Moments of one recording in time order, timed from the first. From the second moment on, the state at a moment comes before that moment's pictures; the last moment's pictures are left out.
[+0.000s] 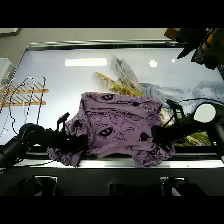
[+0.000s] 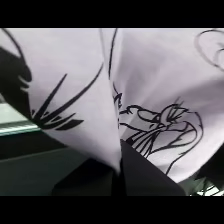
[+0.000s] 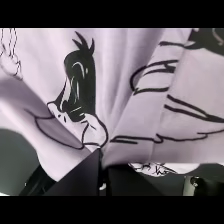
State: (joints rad) left arm -0.36 -0.94 0.75 -2.12 1.15 1.00; right arm 0.12 -0.93 0.95 -1.19 1.59 1.78
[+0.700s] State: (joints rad) left arm -0.18 -1.48 1.14 -2.20 1.09 1.16; right arm 0.12 -1.38 1.18 -1.20 1.28 1.80
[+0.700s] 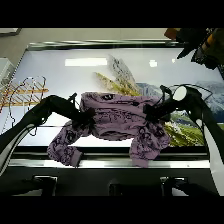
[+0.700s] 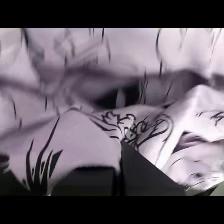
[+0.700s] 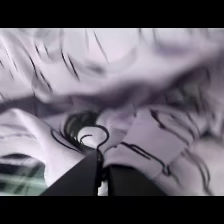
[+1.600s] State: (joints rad) left arm -0.05 -1.83 1.55 -2.21 1.27 1.31; right arm 0.12 -1.51 1.35 -1.23 1.14 1.67
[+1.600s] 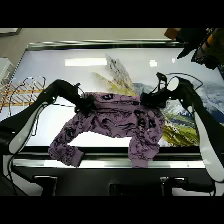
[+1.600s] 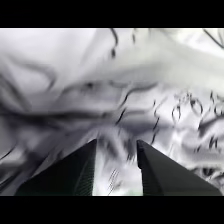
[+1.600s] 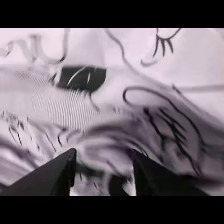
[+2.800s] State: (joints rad) left arm 0.03 -1.37 1.45 -1.72 1.48 1.41; right arm 0.46 -1.32 0.92 -1.54 0.80 1.70
